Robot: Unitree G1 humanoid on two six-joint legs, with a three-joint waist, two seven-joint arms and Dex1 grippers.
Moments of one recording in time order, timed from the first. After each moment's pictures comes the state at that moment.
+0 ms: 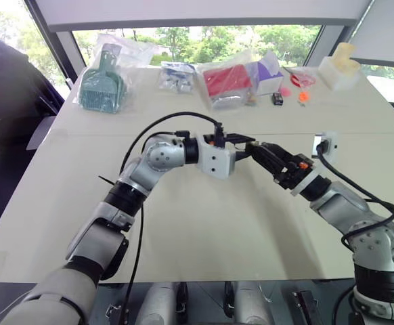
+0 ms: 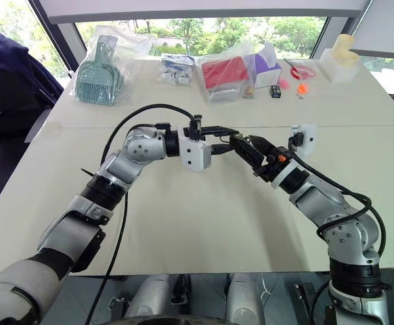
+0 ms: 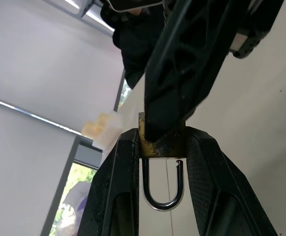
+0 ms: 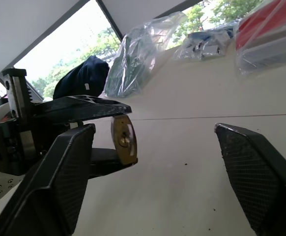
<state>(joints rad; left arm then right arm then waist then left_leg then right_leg) -0.90 0.27 -0.37 0.43 0.23 -0.63 -0.77 -0.22 -0.50 -0.23 -0.37 1.11 0.70 0.29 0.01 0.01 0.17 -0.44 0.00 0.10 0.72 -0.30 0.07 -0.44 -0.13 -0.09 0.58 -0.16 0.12</state>
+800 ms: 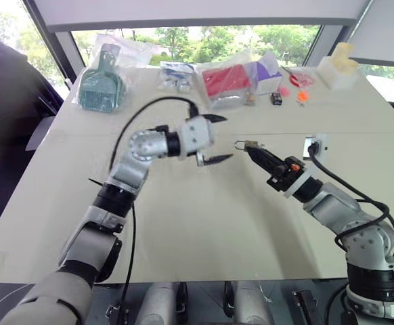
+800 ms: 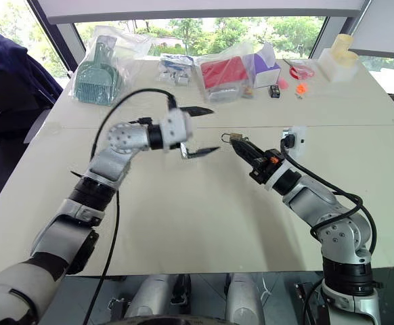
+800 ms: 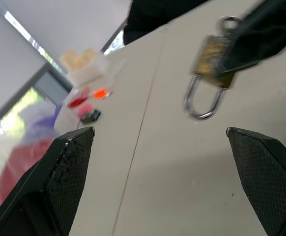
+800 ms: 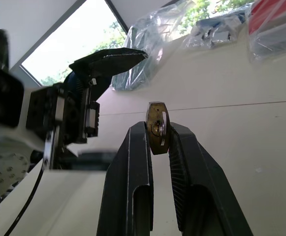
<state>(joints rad) -0.86 0.32 -0.21 0.35 -0.10 -0.05 -0.94 -0.24 -0.47 -0.22 -0.37 1.11 0.74 0.28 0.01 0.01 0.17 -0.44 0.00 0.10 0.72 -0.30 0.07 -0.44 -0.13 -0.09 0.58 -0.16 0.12</state>
